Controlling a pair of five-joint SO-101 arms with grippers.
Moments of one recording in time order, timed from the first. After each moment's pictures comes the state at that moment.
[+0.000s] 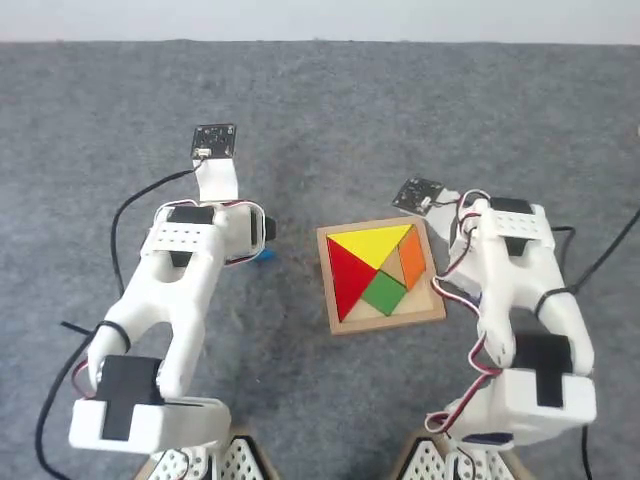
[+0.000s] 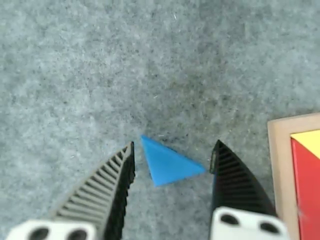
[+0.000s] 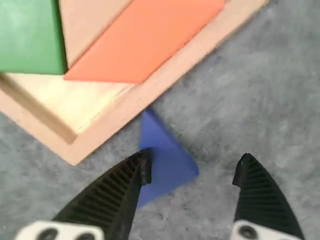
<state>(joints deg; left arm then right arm) -2.6 -4.2 39.8 45.9 10.3 2.1 4.6 30.5 59.8 63.4</state>
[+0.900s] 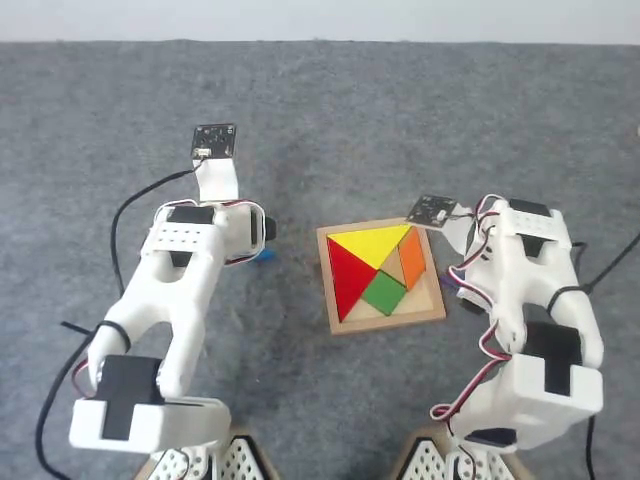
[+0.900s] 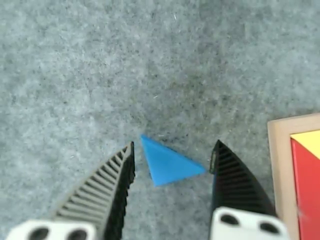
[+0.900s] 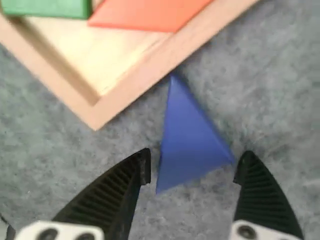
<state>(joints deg) -2.6 -4.2 39.8 45.8 10.3 7.6 7.6 29.5 66.7 65.4</state>
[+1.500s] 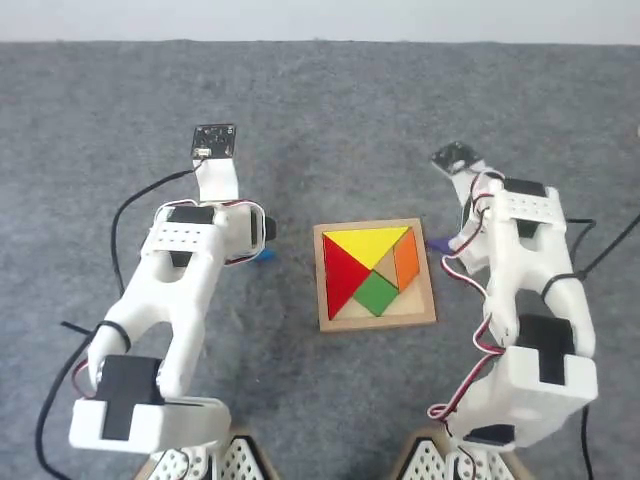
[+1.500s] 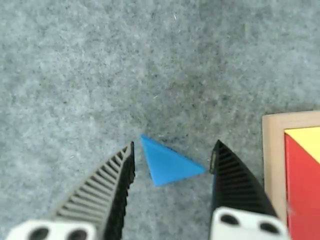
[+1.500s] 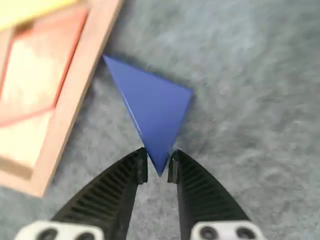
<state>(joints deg) -2.6 -4.2 39.8 45.8 10.3 4.4 8.9 19.7 63.1 37.9</state>
